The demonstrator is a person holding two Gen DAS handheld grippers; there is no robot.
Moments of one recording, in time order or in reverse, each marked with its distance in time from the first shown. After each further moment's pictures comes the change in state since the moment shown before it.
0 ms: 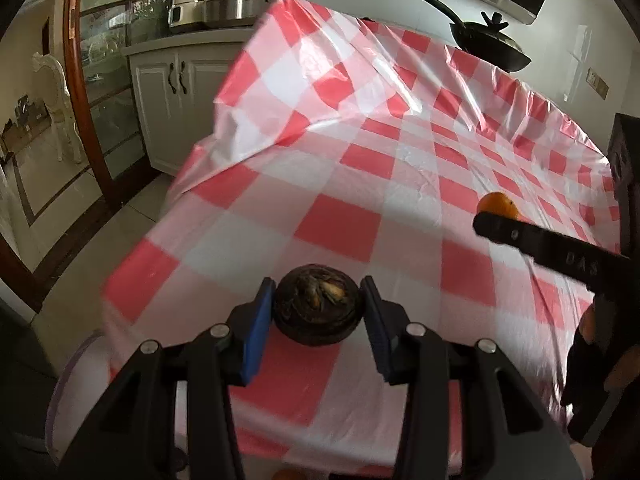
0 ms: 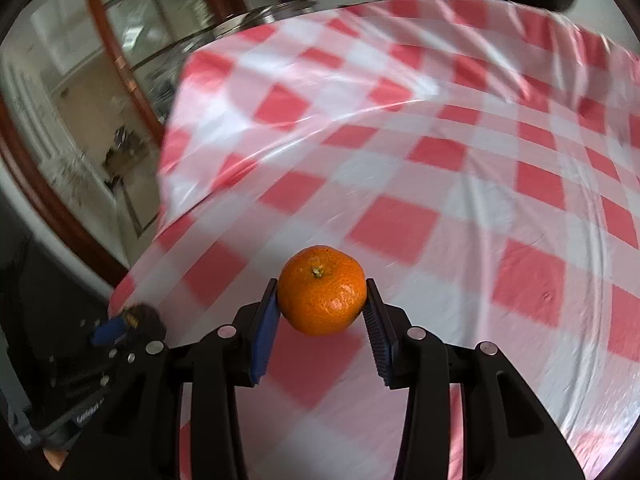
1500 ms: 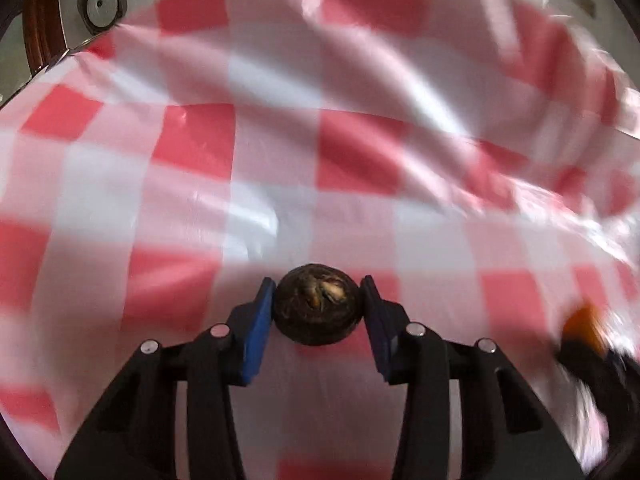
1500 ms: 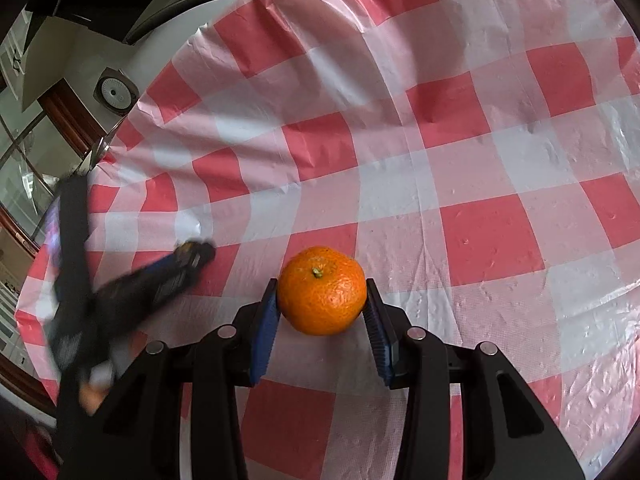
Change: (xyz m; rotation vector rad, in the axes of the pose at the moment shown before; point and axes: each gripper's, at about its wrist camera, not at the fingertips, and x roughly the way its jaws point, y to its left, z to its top) left arm 0.273 -0.239 0.233 0.304 0.061 -0.062; right arm 0.039 -0.288 0.112 0.518 -0.185 -0.184
